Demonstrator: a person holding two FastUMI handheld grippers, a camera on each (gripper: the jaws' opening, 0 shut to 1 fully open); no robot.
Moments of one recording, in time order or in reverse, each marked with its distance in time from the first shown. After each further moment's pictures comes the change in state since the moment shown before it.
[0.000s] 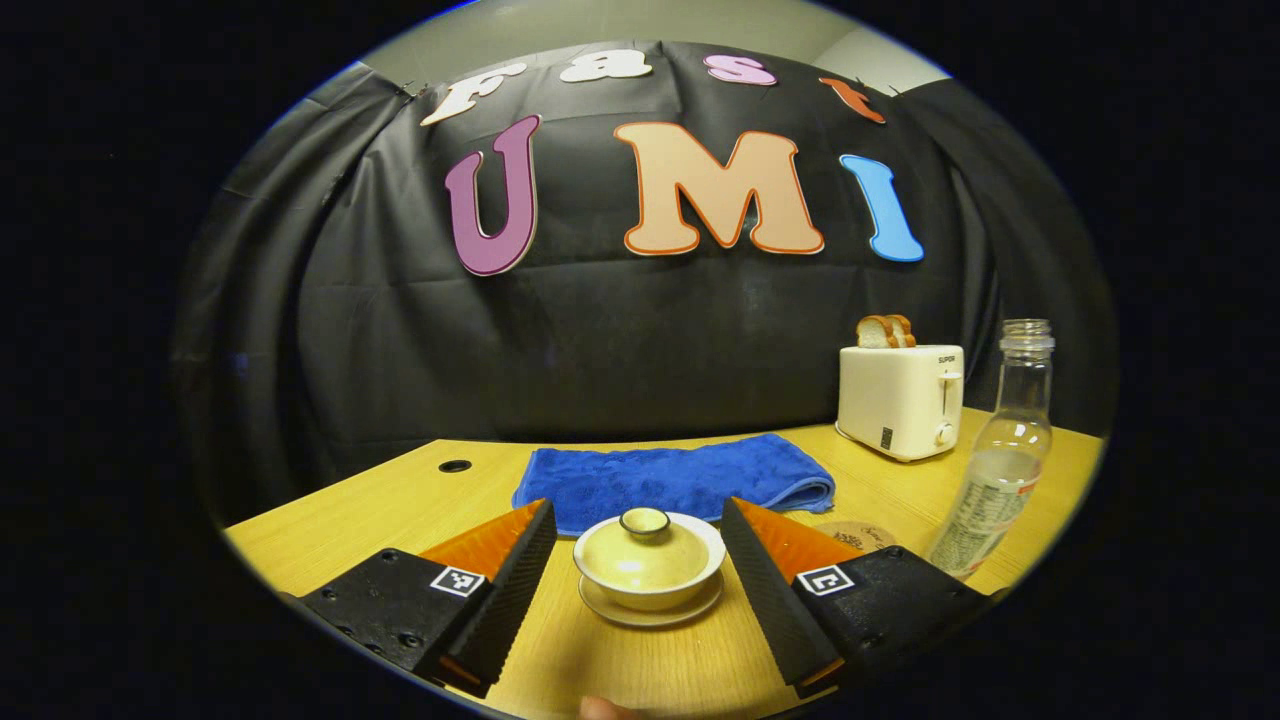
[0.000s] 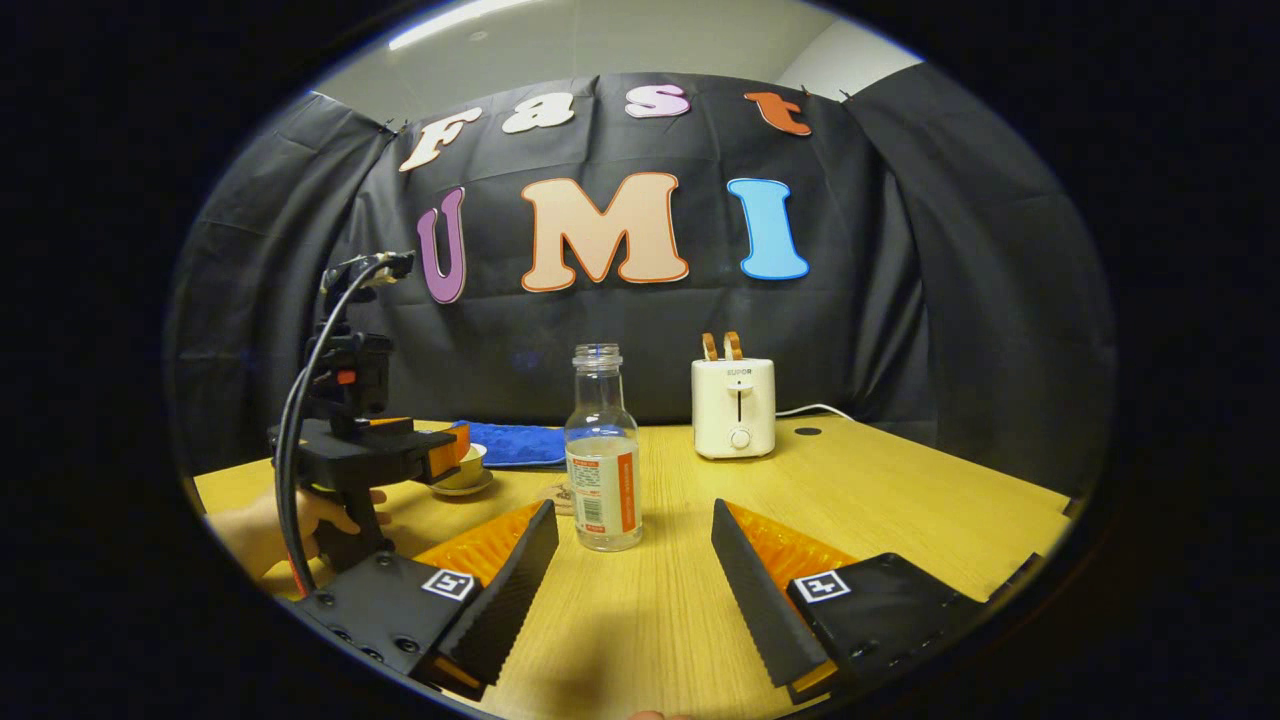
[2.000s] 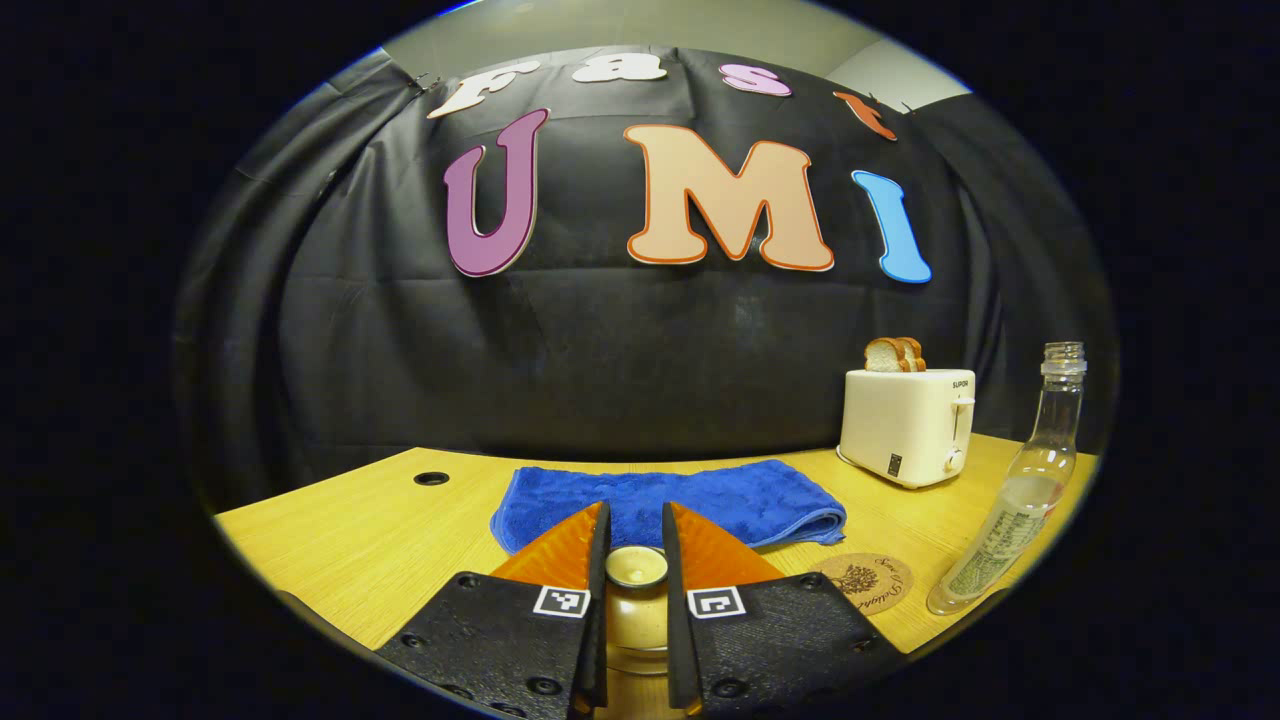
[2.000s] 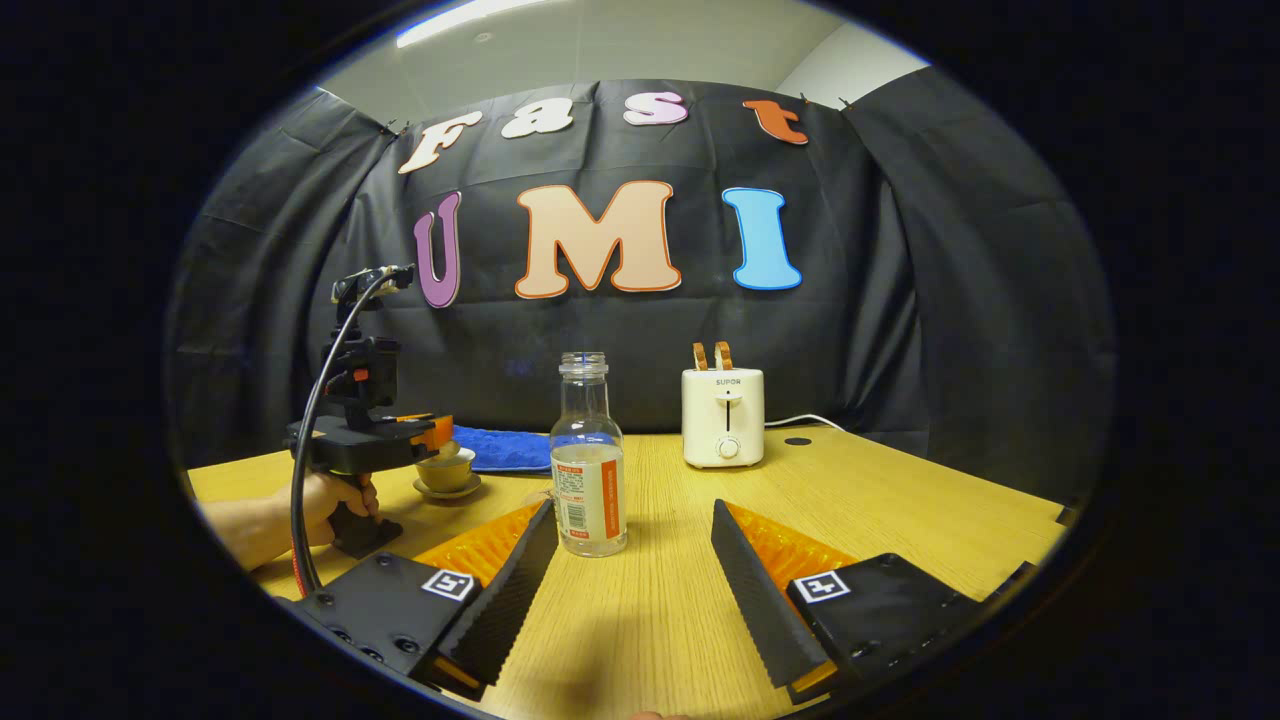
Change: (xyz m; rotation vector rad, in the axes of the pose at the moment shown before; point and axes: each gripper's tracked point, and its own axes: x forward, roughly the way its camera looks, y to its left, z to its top) left arm 0.024 0.002 0.004 -0.046 -0.045 -0.037; right arm 0.002 -0.012 0.005 -0.012 -0.022 -0.017
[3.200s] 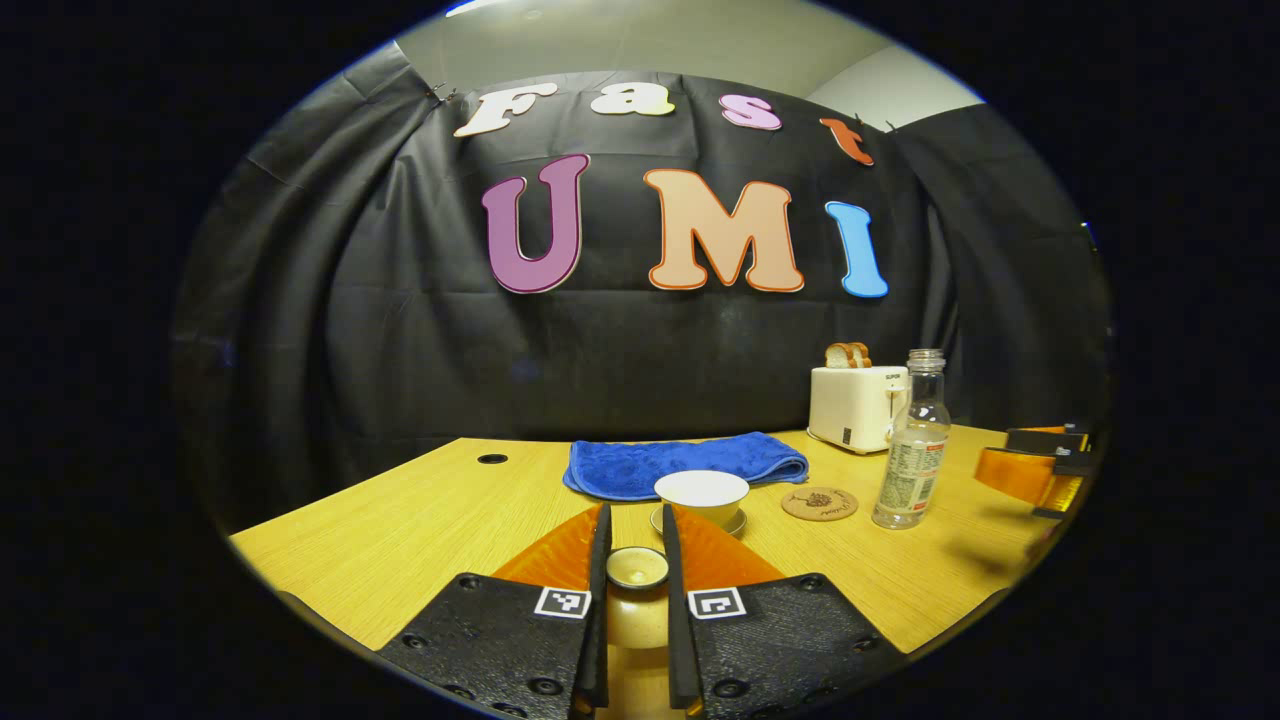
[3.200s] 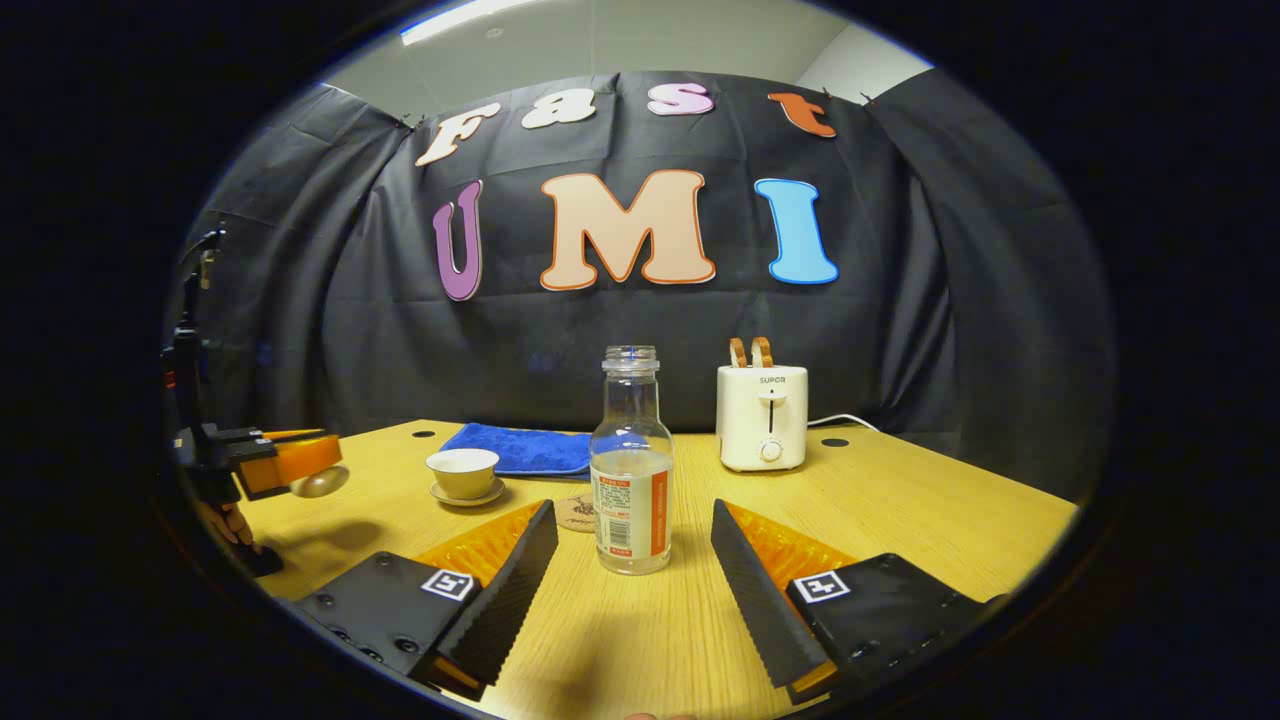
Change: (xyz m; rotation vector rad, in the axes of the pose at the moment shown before) left arm -0.159 0.048 0.001 0.011 -0.004 -0.071; right arm 0.043 0.038 -0.006 -0.009 0.022 0.059
